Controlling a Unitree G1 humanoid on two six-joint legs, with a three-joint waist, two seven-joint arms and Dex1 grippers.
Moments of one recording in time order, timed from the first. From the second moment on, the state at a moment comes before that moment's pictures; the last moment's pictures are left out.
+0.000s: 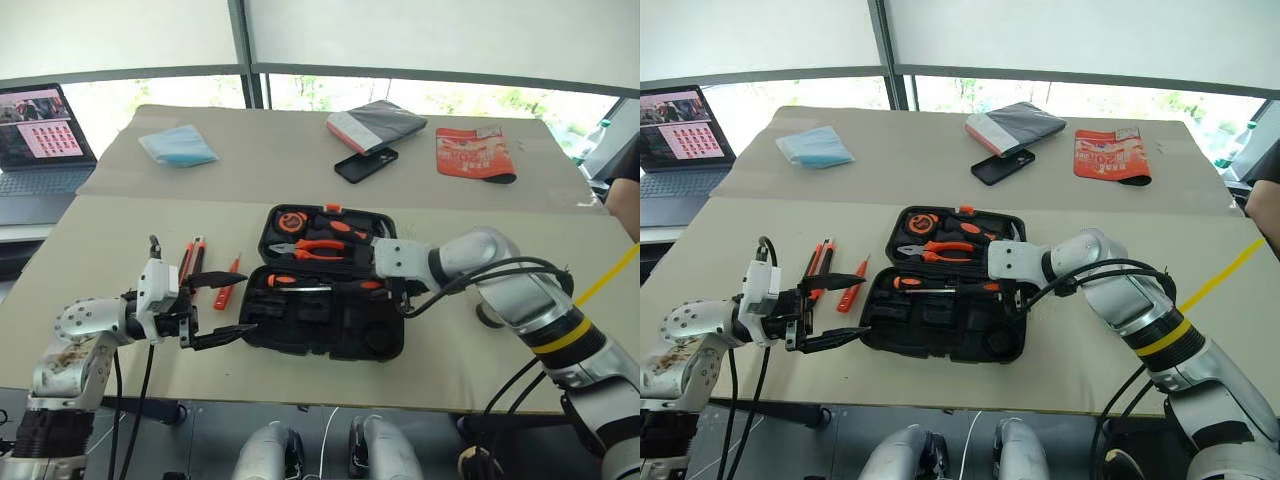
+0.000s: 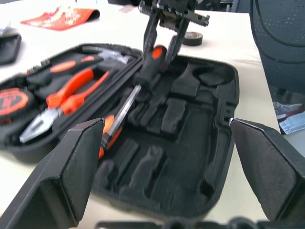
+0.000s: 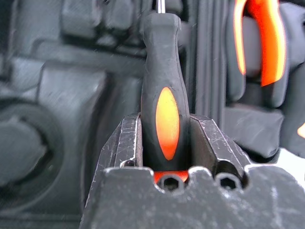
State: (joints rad) left arm -0.12 0.73 0.17 -0.09 -0.55 0.11 -1.32; right arm -0.73 -0.78 0.51 -0.11 -0.02 0.45 1.16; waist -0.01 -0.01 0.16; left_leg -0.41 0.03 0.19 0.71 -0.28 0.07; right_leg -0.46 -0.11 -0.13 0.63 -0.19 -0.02
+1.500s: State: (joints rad) left arm -0.12 0.76 0.18 -0.10 -0.52 0.14 -1.27; right arm -0.65 -0.51 0.32 0.19 0.16 0.22 1.24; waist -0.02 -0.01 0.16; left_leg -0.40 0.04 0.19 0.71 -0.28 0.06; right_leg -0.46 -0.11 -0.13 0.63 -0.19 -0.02
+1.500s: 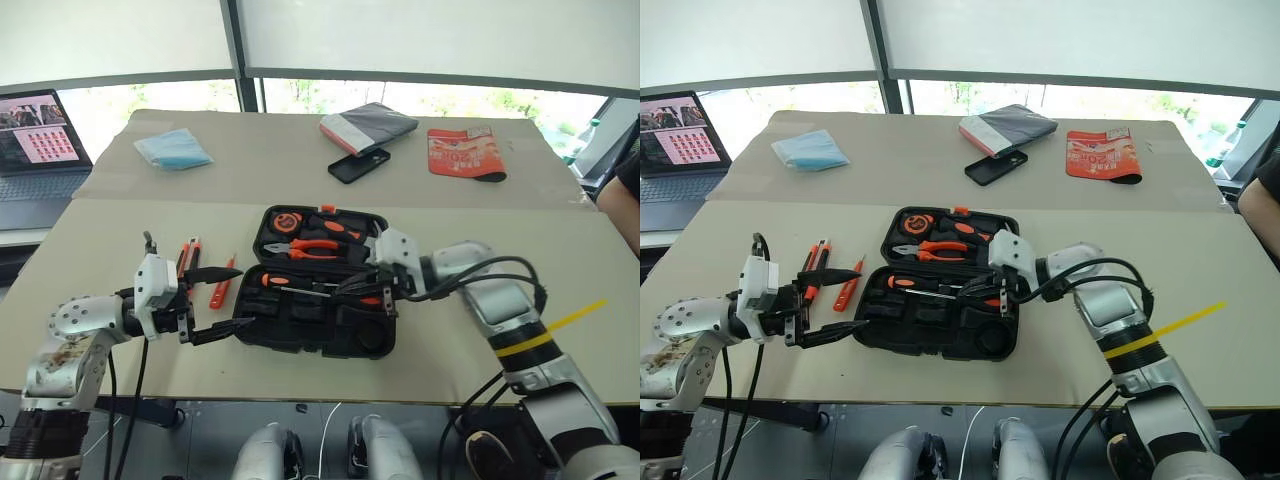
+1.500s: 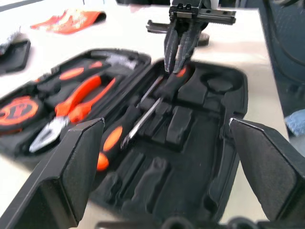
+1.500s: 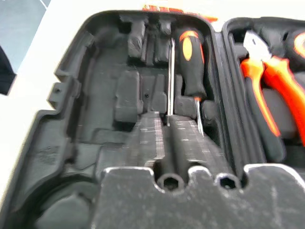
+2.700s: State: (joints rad) left arm 0.22 0.82 0.62 -0.13 -0.60 0.47 -0.90; right arm -0.16 -0.61 -0.20 -0.05 0.42 -0.08 1.18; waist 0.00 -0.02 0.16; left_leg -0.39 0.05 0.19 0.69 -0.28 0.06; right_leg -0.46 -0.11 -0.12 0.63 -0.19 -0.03
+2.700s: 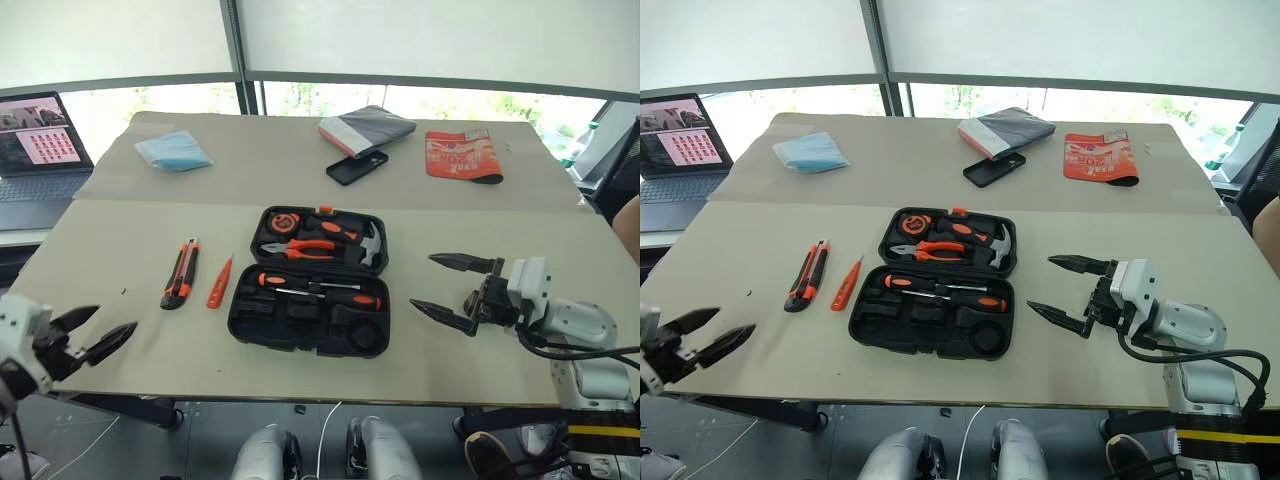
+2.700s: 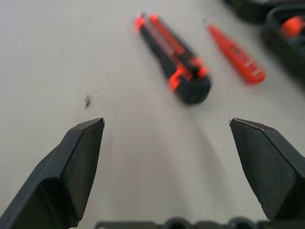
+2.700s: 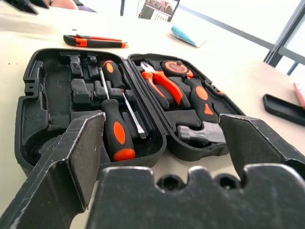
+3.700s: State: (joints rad) left arm -0.30 0.50 0.24 -0.45 -0.58 1.28 -0.13; right arm -0.26 -0.63 -0.13 -0.26 0.57 0.10 1.12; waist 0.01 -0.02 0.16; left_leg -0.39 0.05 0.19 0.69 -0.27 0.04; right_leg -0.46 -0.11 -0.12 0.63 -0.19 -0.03
